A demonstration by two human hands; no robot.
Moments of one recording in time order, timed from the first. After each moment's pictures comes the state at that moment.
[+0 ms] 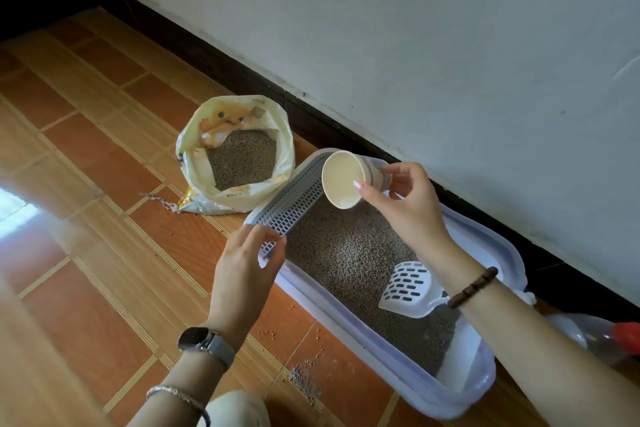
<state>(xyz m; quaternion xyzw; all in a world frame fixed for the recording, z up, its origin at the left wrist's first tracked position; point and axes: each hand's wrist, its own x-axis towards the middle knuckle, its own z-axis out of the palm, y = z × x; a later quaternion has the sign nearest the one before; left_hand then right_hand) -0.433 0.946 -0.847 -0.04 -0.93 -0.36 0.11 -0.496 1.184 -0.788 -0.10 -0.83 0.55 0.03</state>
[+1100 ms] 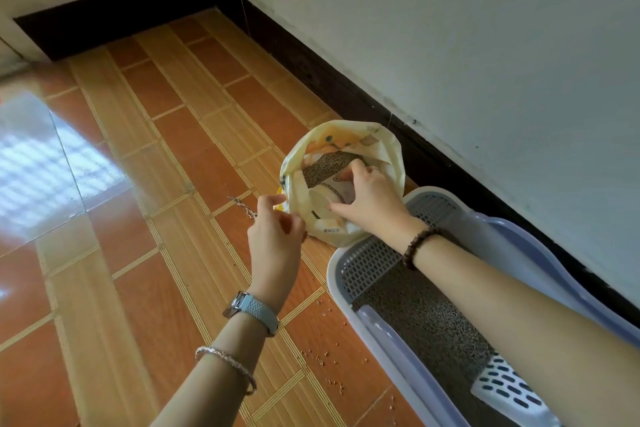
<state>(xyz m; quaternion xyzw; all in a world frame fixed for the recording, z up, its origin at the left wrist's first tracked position) -0.519 0.871 -0.839 0.25 -0.81 -0.52 0.11 -0.621 1.006 -0.830 0.18 -0.96 0.21 -0.08</state>
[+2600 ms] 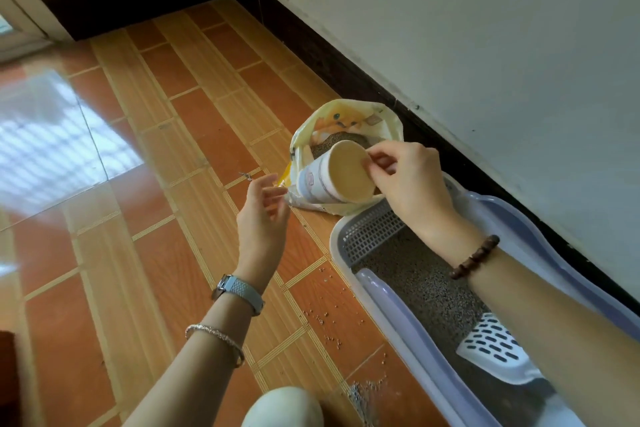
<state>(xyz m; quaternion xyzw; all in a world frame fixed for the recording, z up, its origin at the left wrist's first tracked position) -0.476 0.854 -0.836 0.23 -0.81 -0.52 0.15 -0.560 1.037 -0.760 0.19 -0.91 0.37 0.05</state>
